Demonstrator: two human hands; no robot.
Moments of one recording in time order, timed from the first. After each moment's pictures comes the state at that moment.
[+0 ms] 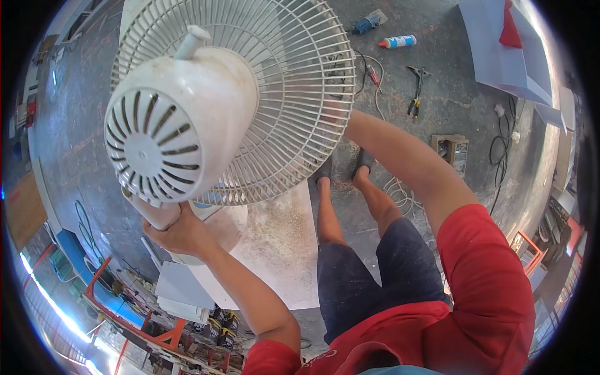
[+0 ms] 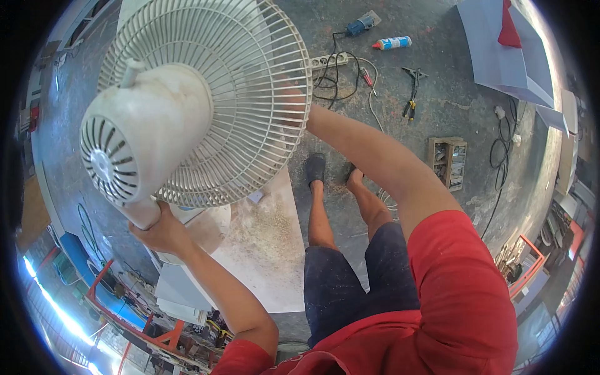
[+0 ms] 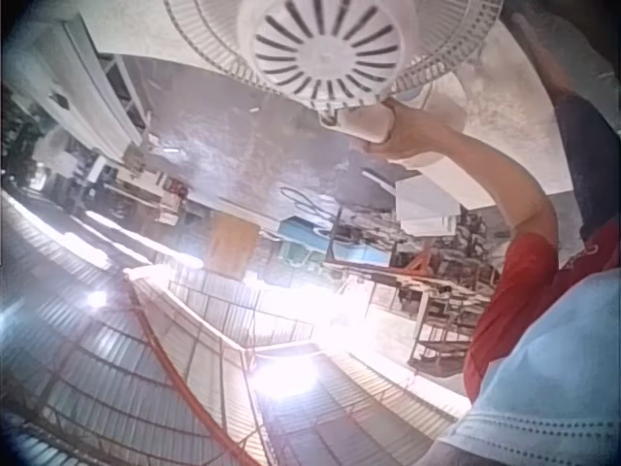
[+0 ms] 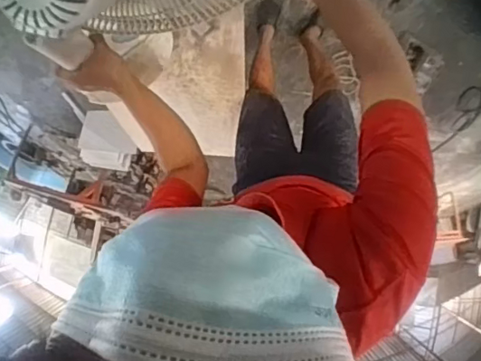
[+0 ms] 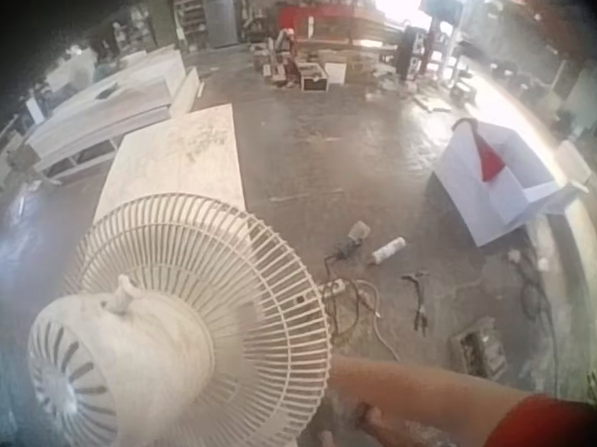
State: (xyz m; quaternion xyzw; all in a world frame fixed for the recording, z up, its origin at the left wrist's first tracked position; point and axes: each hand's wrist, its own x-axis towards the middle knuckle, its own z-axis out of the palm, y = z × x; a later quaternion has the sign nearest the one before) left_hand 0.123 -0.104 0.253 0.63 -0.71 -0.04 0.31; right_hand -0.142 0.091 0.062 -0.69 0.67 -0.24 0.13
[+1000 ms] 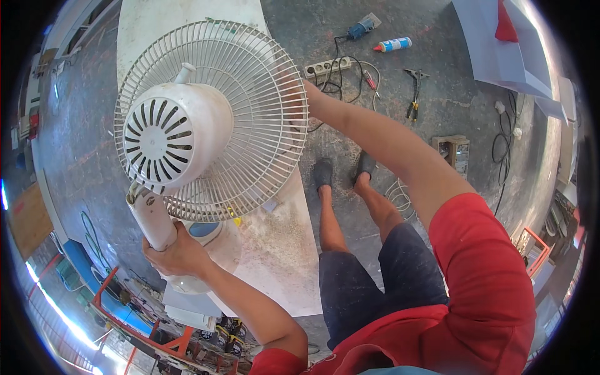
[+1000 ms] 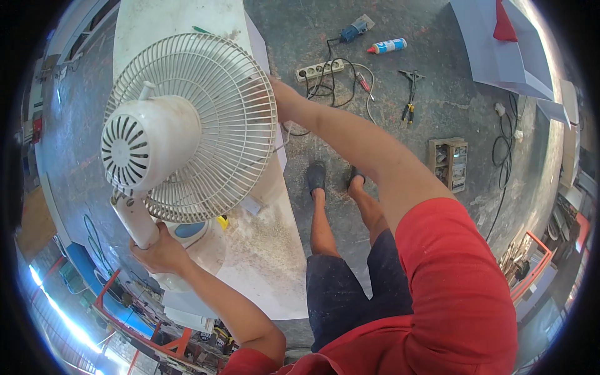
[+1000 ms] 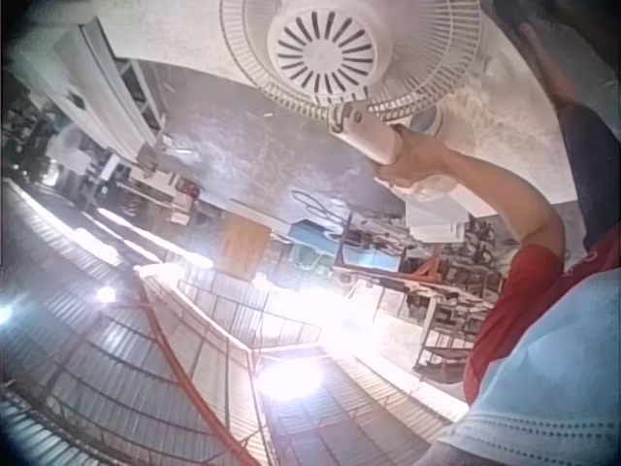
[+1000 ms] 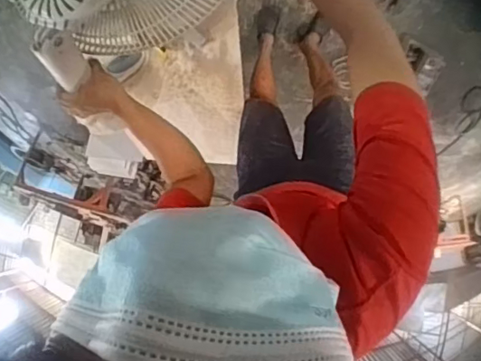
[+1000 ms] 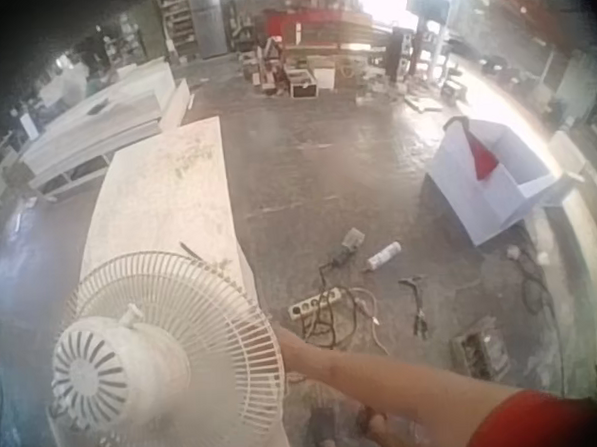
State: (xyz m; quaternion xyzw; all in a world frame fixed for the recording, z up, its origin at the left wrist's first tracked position) left_hand 0.132 -0.103 0.267 0.61 -0.74 0.12 0.25; right_hand -0.192 0.021 0.002 -0.41 0.50 -0.63 0.43
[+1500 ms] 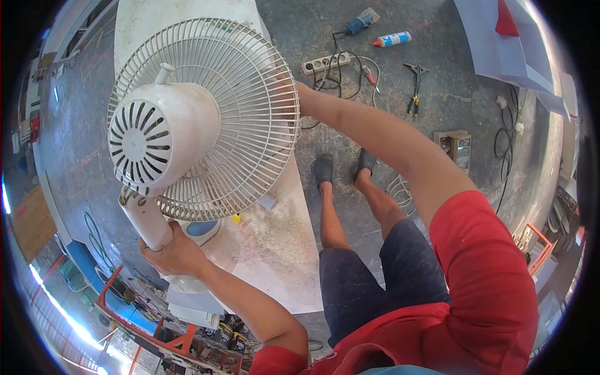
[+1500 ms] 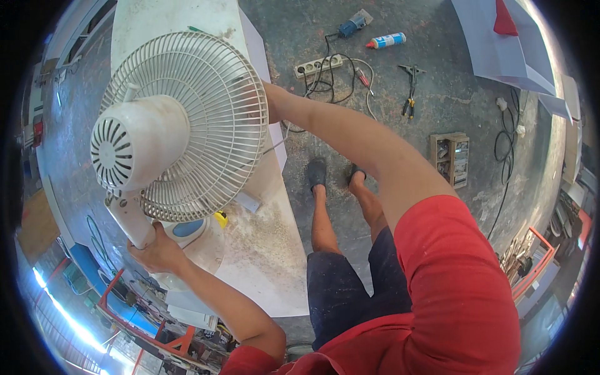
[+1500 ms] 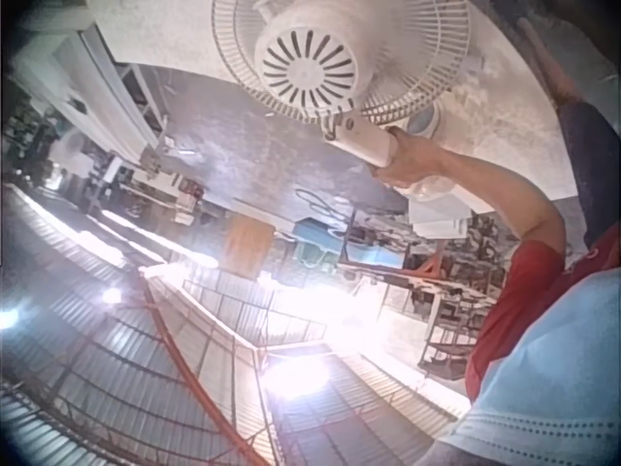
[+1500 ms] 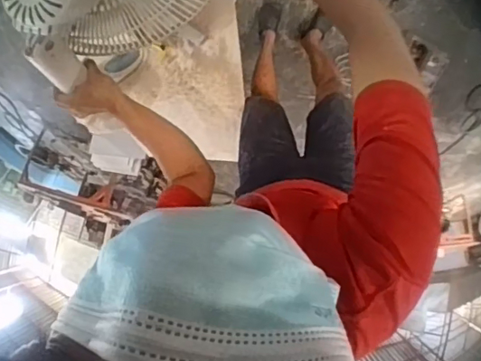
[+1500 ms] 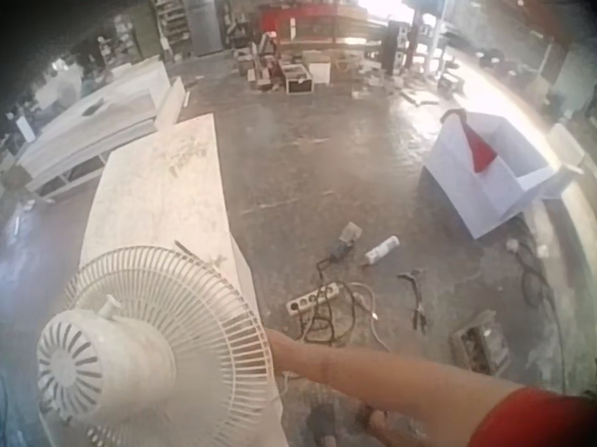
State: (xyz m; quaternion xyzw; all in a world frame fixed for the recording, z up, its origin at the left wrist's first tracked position) left_hand 0.130 -0.104 0.272 0.62 -0.74 0.12 0.24; right_hand -0.196 0.028 0.081 -0.71 0.66 -0.21 0.11
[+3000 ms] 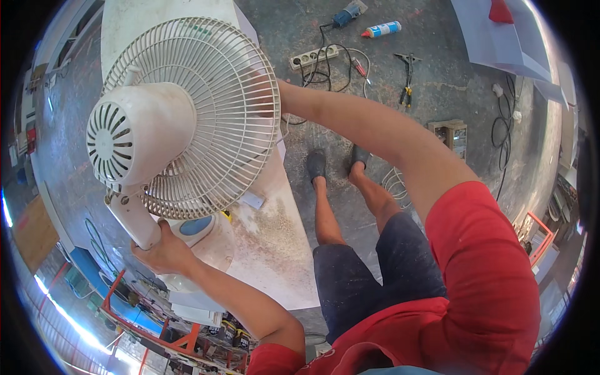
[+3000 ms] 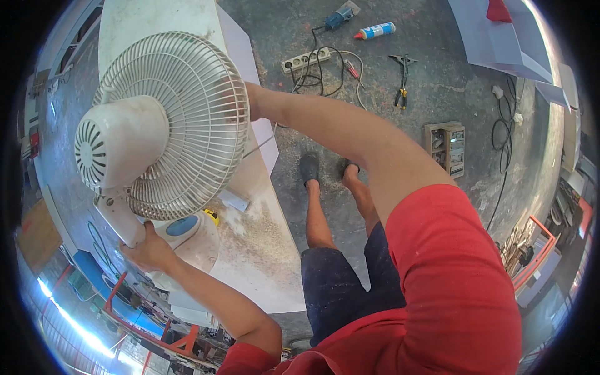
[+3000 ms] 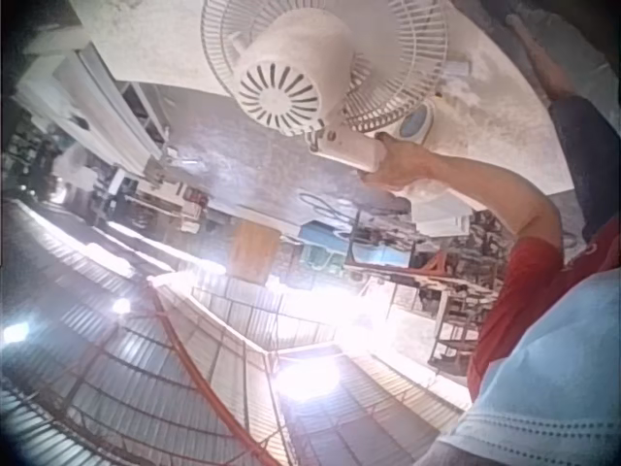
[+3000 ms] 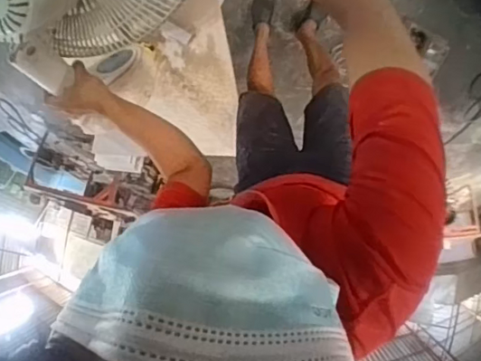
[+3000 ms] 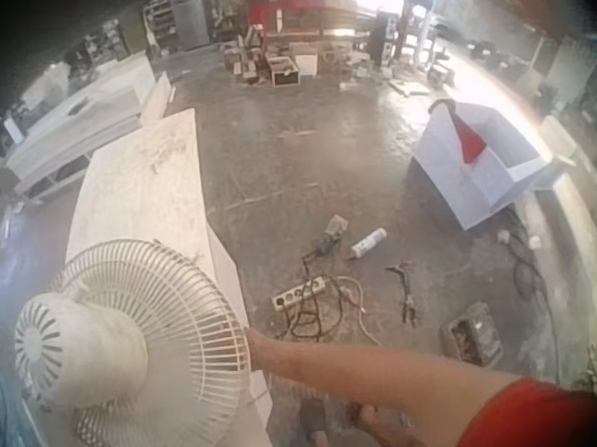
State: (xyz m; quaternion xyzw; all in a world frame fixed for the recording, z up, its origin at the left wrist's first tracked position) left_hand 0.113 -0.100 0.276 0.62 -0.74 0.12 0.21; right_hand -0.196 0.038 0.060 -0.68 0.65 -0.33 0.07
